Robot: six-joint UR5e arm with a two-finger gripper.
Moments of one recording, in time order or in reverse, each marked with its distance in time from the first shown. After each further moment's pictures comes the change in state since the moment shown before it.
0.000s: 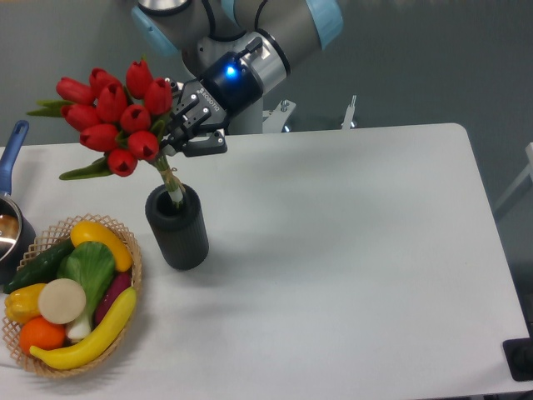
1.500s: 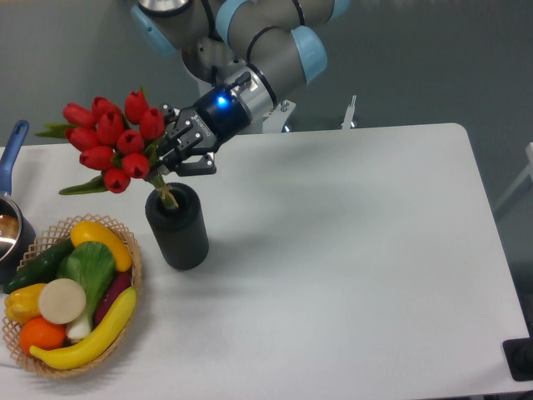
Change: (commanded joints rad) arm 0.000 -0.054 -0.143 0.014 0.005 0.244
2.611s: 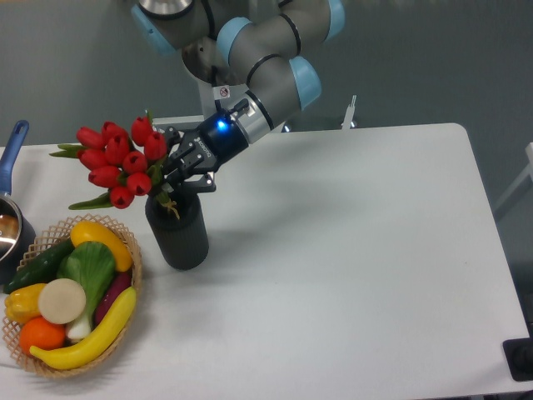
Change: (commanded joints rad) arm 0.002 -0.078 -0.061 0.005 0.009 0.169
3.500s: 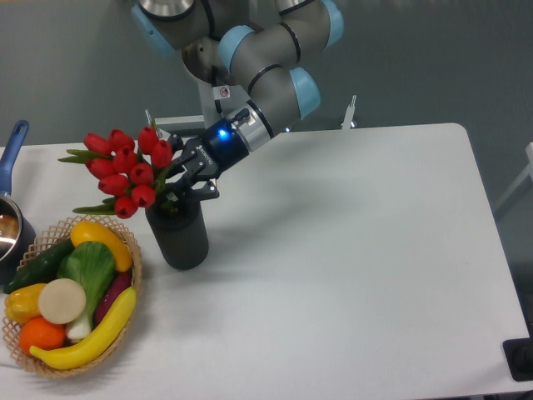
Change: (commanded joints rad) arm 0.006 -0.026 -0.006 0.000 0.000 0.038
